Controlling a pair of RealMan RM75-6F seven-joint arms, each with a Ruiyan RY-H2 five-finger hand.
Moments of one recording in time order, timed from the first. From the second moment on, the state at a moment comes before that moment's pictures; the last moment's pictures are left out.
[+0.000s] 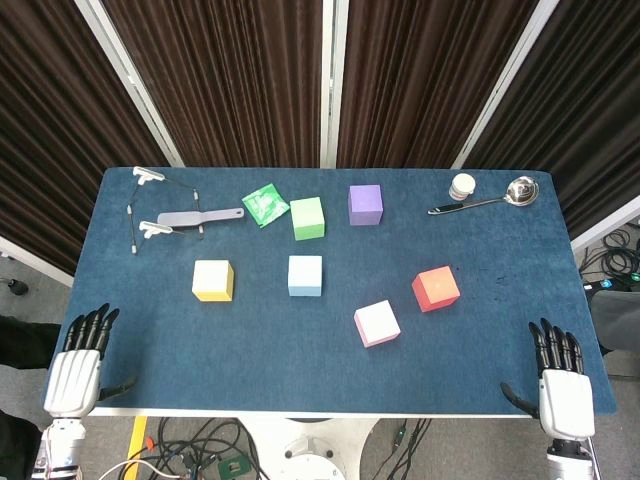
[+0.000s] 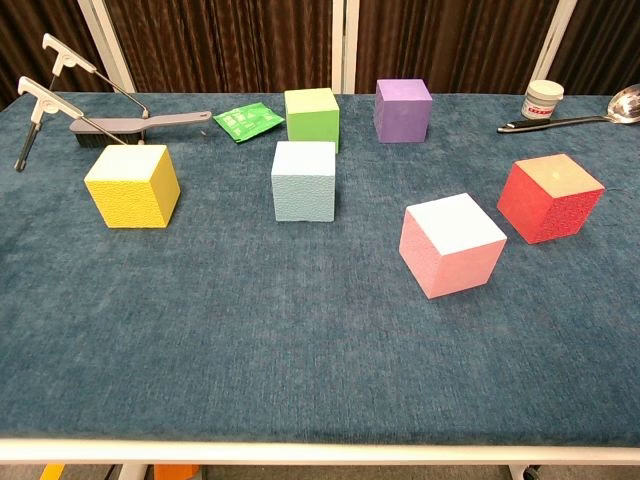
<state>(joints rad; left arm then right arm) -0.01 -1.38 0.01 -1.63 1.54 1.55 0.18 -0.07 -1.41 0.02 -1.54 -1.57 1.64 -0.16</state>
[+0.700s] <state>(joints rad) -0.02 -1.41 0.02 -1.56 1.53 1.52 0.09 0.20 -1.28 0.11 -1.74 -1.55 1.27 -0.26</state>
